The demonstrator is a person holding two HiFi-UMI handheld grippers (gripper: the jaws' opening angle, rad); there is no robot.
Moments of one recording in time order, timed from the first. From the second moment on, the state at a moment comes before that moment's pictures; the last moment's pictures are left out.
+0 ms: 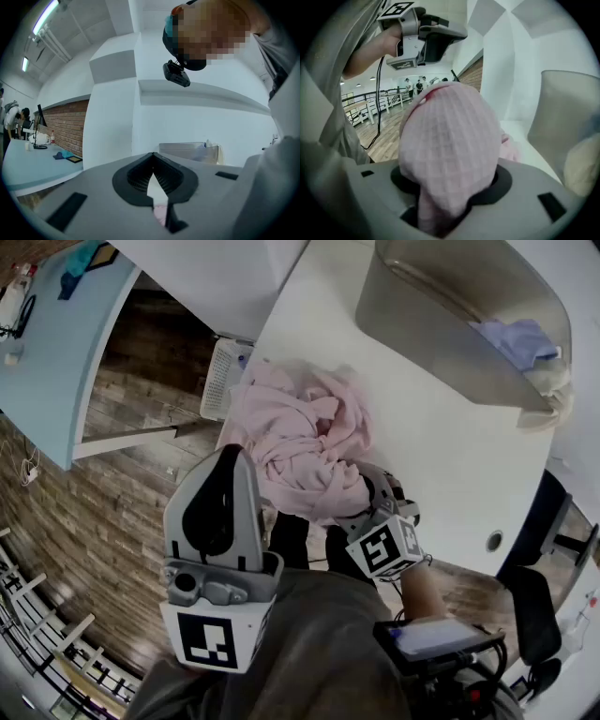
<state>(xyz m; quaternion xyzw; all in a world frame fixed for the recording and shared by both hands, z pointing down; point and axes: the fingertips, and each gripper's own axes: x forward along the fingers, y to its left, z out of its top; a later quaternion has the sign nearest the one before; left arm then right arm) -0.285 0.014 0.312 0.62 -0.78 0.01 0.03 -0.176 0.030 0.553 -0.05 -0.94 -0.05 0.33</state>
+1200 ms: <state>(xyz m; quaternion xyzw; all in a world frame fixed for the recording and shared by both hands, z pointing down) -0.260 -0.032 0.166 0.69 -0.71 -0.04 -0.11 -0.194 -0.067 0.312 0.15 -0.98 -0.14 0.09</state>
